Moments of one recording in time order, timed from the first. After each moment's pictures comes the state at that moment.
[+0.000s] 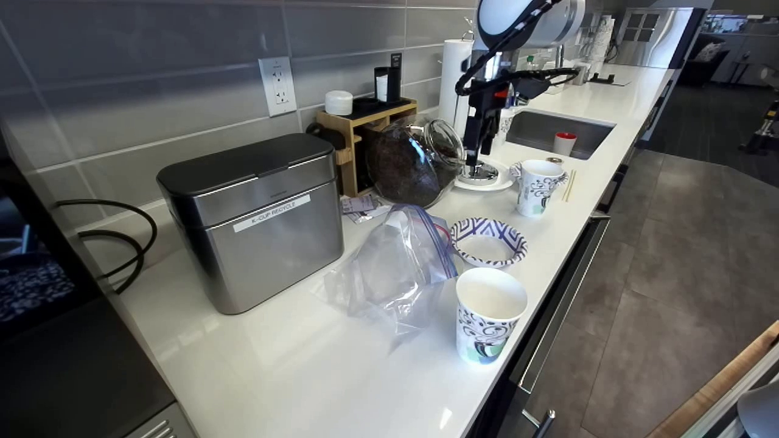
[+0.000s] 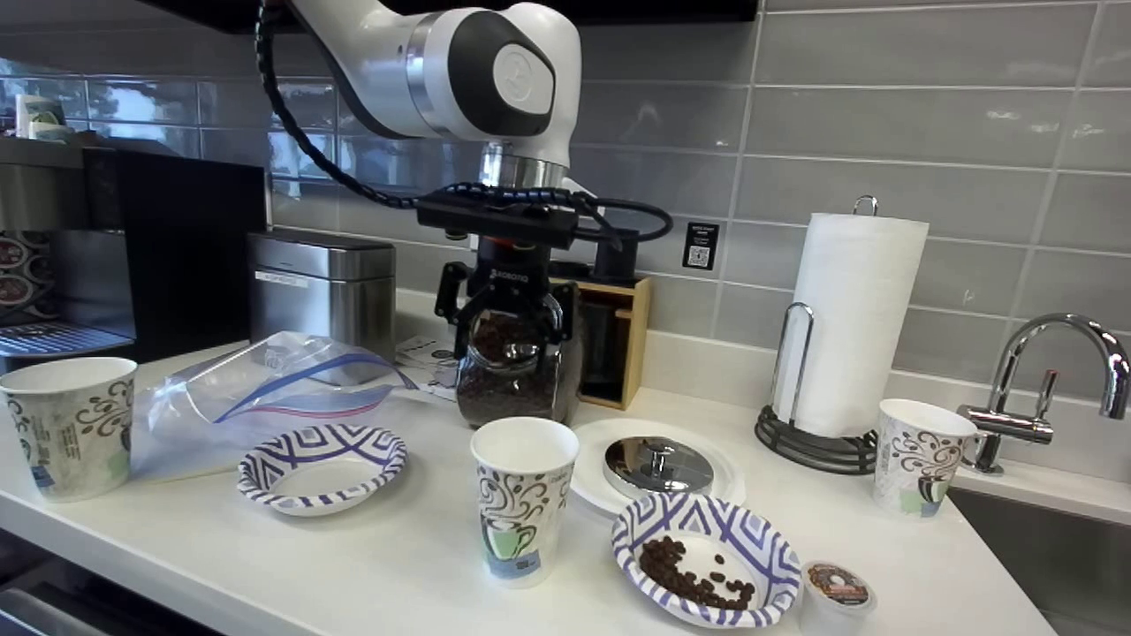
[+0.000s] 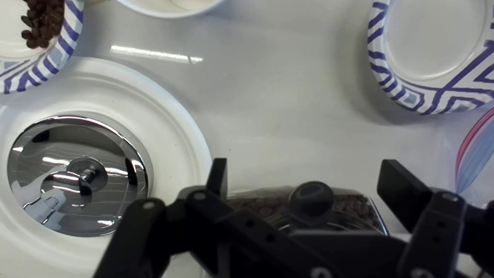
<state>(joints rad) 0.09 0.22 0.07 -1.96 0.01 2.16 -0.39</state>
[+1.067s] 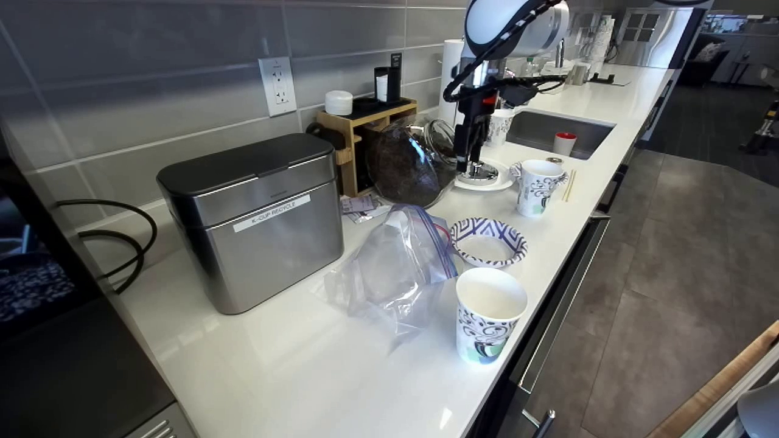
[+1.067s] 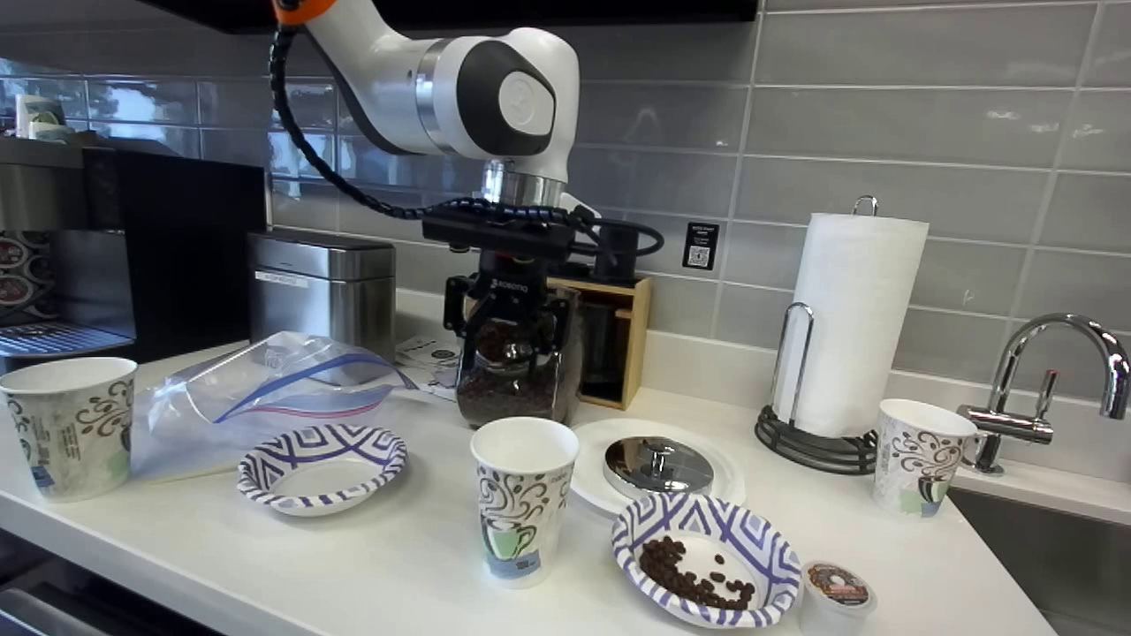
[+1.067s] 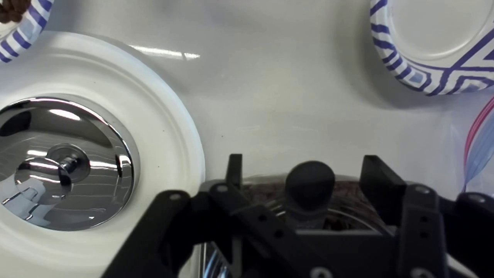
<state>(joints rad) 0.09 0.28 0.09 -1.91 0.00 2.16 -0.37</state>
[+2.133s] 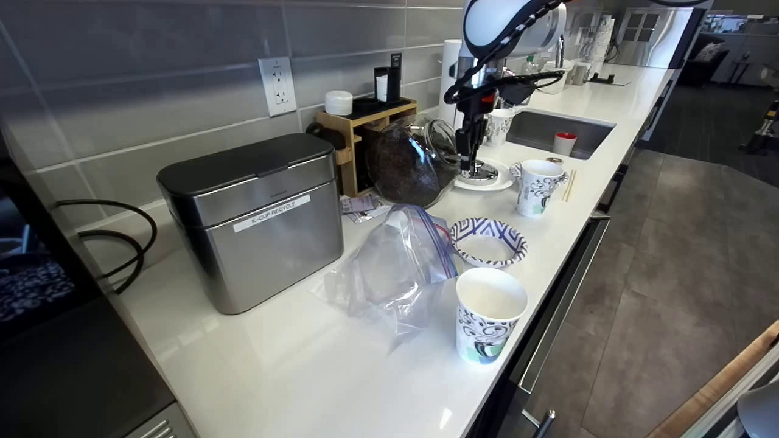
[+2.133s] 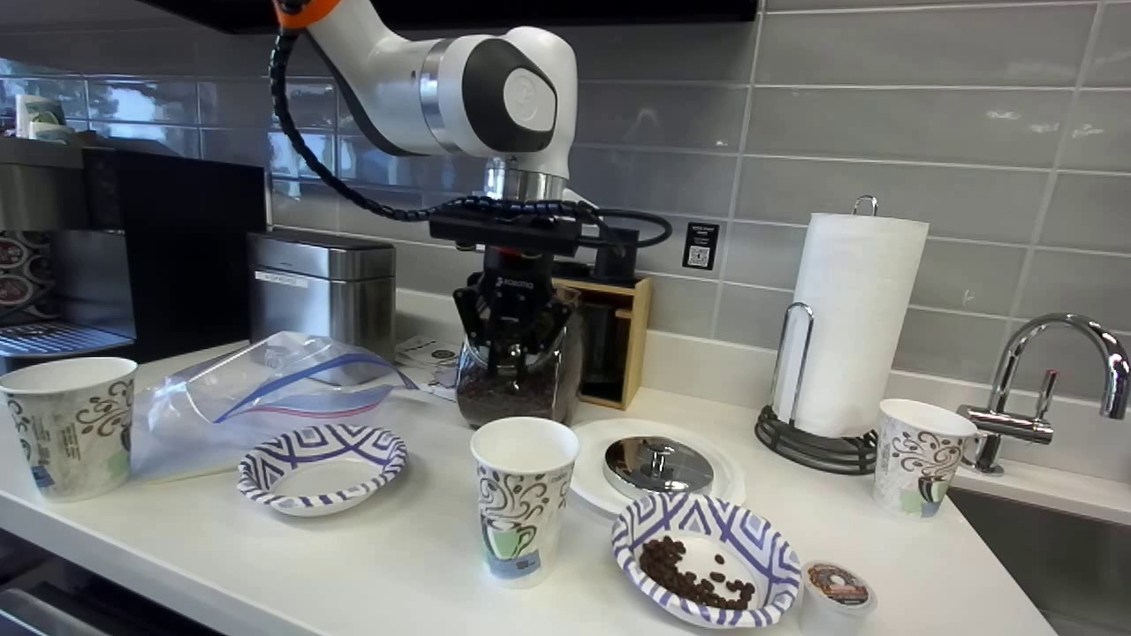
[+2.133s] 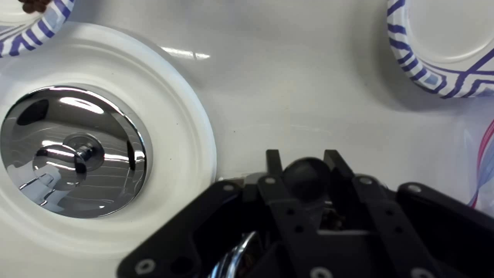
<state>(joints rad) 0.09 0.29 0.09 -1.89 -0.04 2.16 -0.37</state>
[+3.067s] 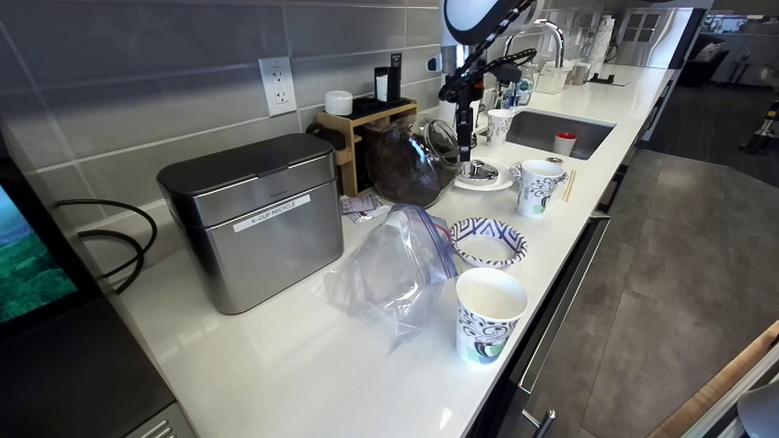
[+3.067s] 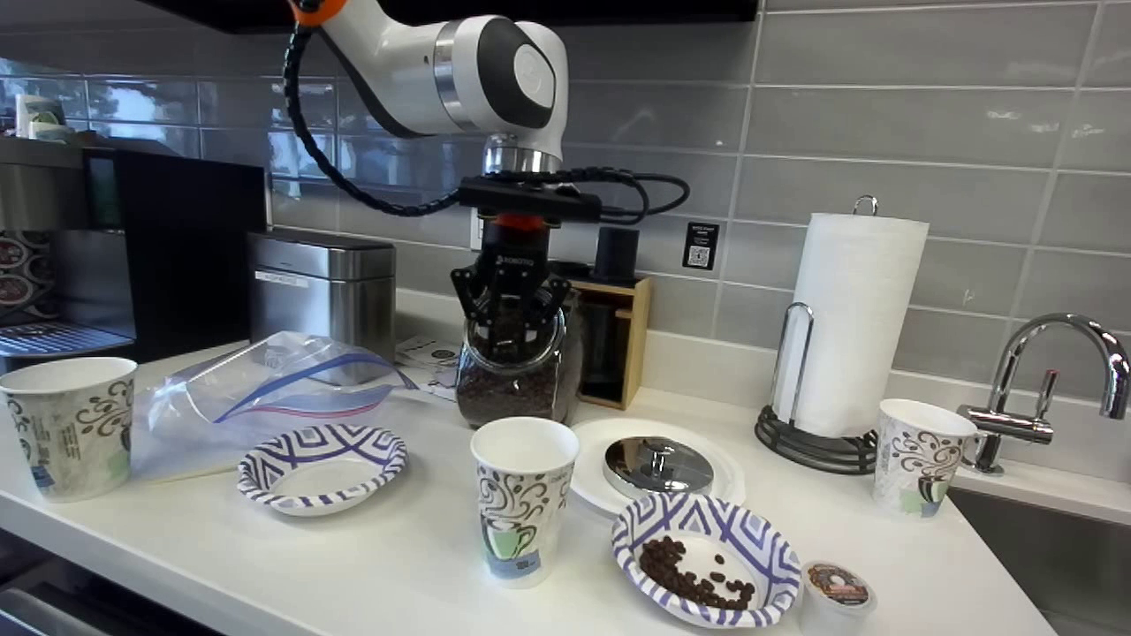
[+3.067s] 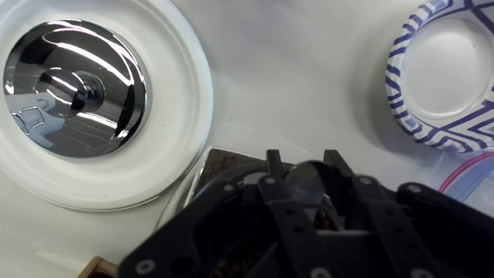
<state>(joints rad) 0.10 0.36 0.14 -1.72 -0.15 1.95 -0.59</state>
